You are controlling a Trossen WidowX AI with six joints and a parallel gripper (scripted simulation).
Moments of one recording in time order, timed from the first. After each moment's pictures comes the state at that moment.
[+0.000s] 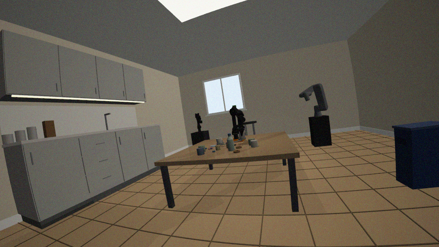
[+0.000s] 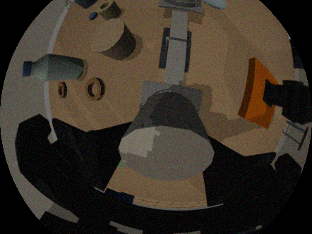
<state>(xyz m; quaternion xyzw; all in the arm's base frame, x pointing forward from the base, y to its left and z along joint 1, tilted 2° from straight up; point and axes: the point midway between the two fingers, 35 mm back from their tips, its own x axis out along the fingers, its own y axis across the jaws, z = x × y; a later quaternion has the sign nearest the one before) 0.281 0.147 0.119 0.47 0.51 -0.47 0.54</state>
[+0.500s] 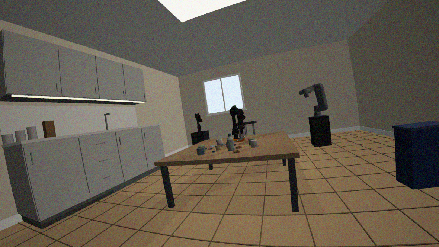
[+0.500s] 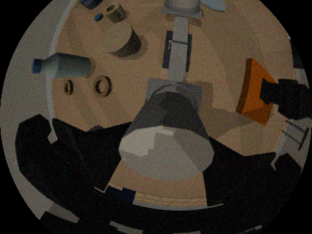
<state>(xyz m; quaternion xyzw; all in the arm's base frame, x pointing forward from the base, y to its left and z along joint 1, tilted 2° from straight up) 0.282 0.150 0.141 0.48 0.51 -0.47 0.54</state>
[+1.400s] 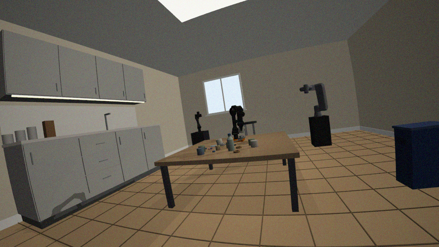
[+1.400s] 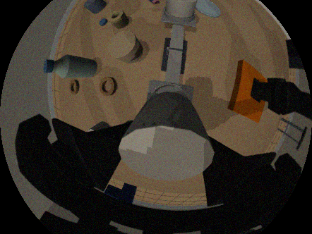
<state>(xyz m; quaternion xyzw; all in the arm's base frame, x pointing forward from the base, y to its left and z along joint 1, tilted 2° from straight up) 0.276 0.149 0.176 0.48 0.51 -0.47 0.54</state>
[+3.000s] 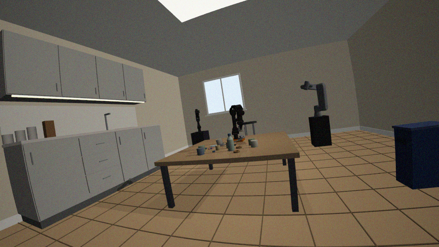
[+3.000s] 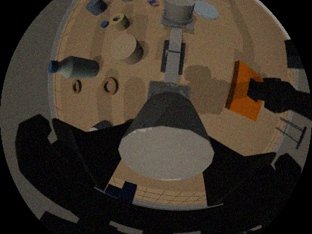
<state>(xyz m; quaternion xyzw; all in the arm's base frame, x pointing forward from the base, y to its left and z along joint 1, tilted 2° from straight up) 0.273 0.148 0.189 0.48 0.51 -0.47 0.54</state>
